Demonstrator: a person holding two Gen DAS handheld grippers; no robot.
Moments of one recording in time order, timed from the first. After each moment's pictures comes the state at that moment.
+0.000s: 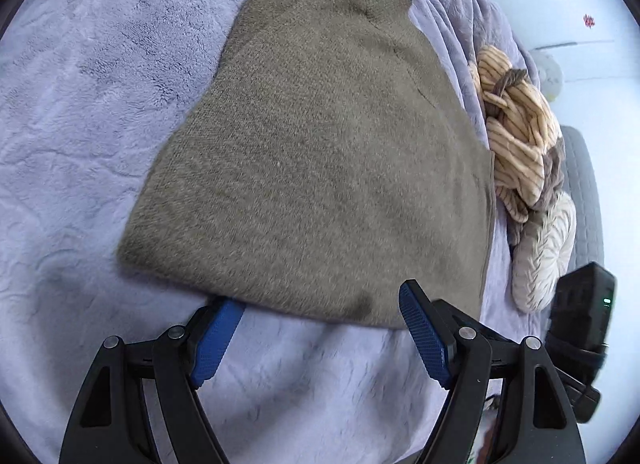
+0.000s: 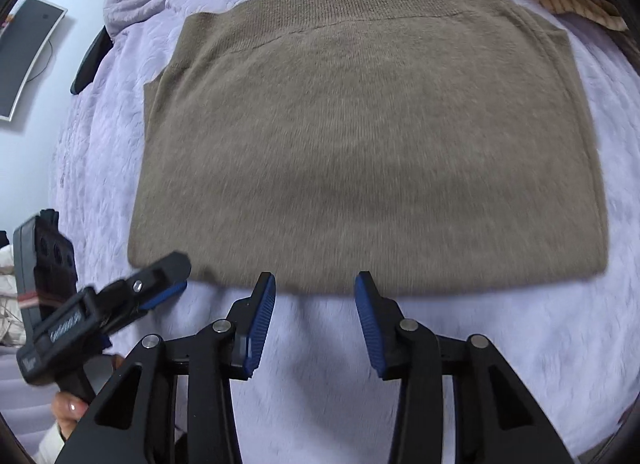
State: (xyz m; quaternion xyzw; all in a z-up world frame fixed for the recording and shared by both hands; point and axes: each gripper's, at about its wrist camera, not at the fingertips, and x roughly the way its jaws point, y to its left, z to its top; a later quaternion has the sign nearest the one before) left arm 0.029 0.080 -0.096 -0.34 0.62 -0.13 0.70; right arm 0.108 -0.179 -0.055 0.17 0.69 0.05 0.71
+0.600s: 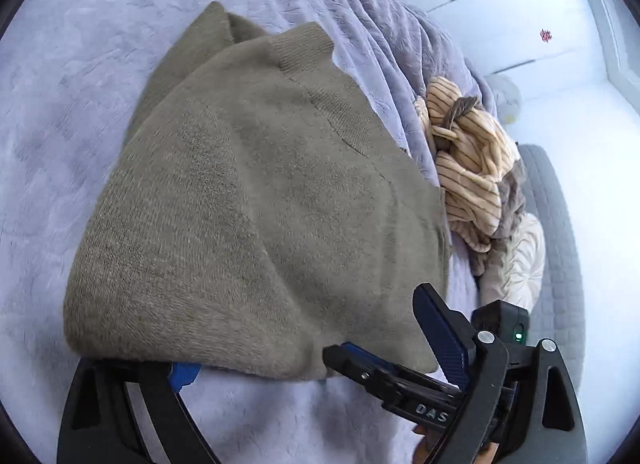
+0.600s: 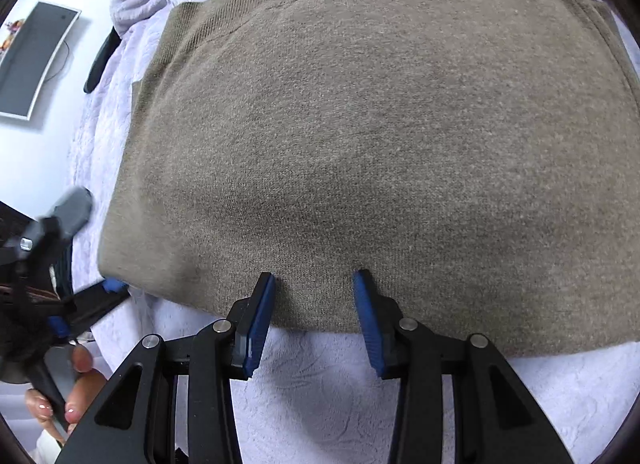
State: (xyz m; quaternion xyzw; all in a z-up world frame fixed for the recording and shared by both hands) left arm 0.057 0.046 -0.071 -0.34 0.54 -0.16 0.75; right arm 0.114 -0.193 -0.102 0.20 0.68 0.10 0.70
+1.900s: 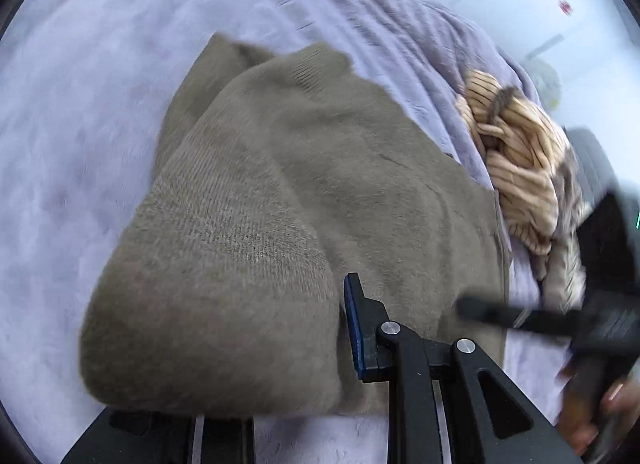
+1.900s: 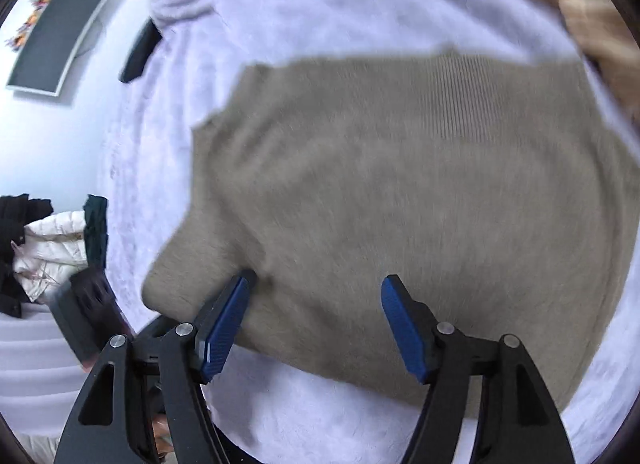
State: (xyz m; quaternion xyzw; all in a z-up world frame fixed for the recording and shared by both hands) left arm 0.071 0.039 -0.070 -0.27 0.55 -0.08 0.78; right arm 0.185 -0.222 -0.041 0.18 0.71 0.16 0.66
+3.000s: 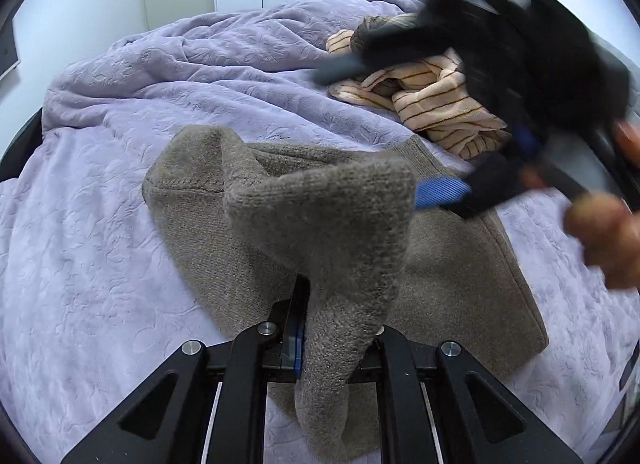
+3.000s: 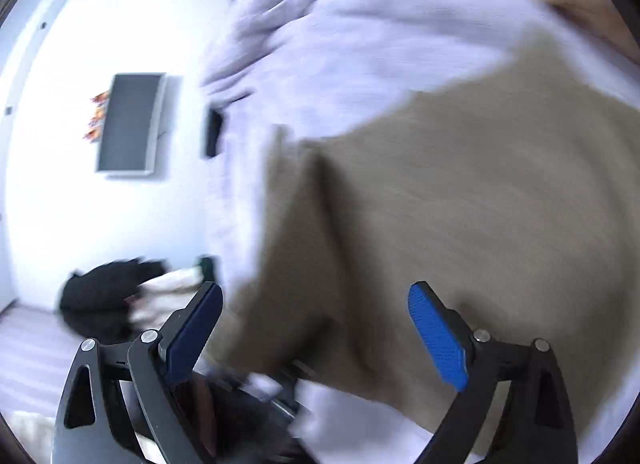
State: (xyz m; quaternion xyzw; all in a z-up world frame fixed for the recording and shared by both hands) left arm 0.081 -0.112 -0.008 0.04 0.46 -0.18 0.87; right arm 0.207 -0.331 -0.044 0.41 0.61 0.27 0.62
